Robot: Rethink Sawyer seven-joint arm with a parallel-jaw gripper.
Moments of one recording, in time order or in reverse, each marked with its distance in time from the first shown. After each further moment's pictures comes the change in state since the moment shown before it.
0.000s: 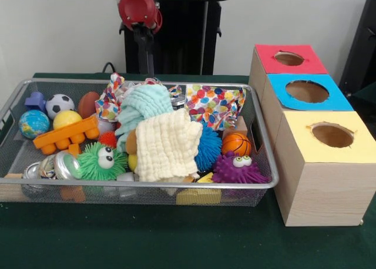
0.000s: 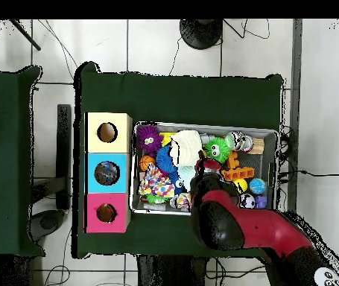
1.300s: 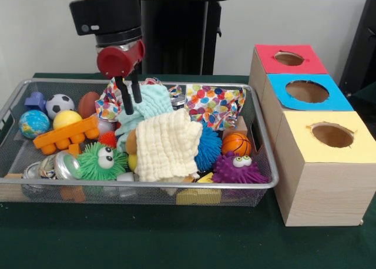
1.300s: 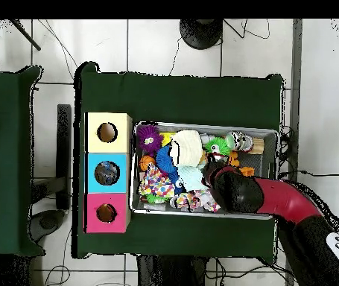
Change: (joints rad) arm -0.046 0.216 0.030 -0.253 -0.001 0.445 0.000
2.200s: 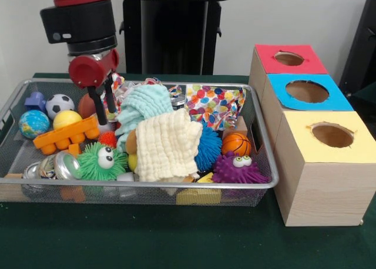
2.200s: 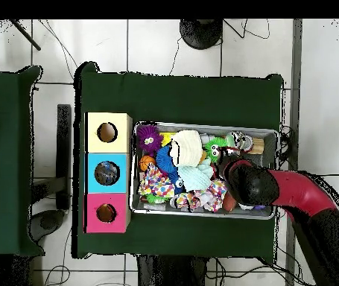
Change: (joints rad) arm -0.086 0.057 0.084 -0.095 -0.124 0.069 -0.003
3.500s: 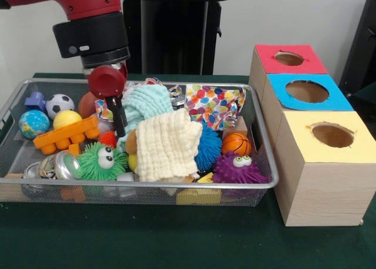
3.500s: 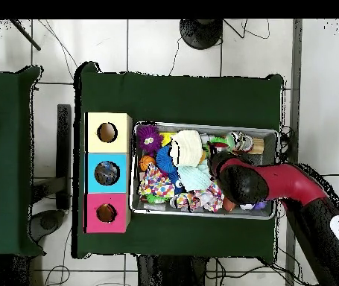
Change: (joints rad) arm -0.063 0.076 0.169 -0.008 -0.228 0.002 -0.005
